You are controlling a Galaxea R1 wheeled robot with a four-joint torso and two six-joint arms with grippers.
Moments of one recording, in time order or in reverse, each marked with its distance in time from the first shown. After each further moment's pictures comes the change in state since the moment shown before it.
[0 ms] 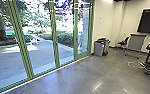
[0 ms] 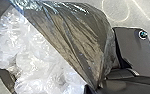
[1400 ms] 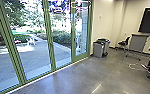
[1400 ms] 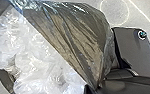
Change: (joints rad) left arm 0.000 0.003 -0.002 0.000 0.000 0.000; right arm 0.000 0.000 -0.002 0.000 0.000 0.000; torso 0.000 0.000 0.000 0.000
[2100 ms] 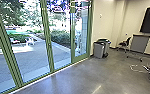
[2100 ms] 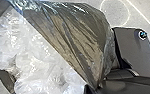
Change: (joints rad) left arm 0.000 0.002 0.001 0.000 0.000 0.000; right arm 0.000 0.002 -0.001 0.000 0.000 0.000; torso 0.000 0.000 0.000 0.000
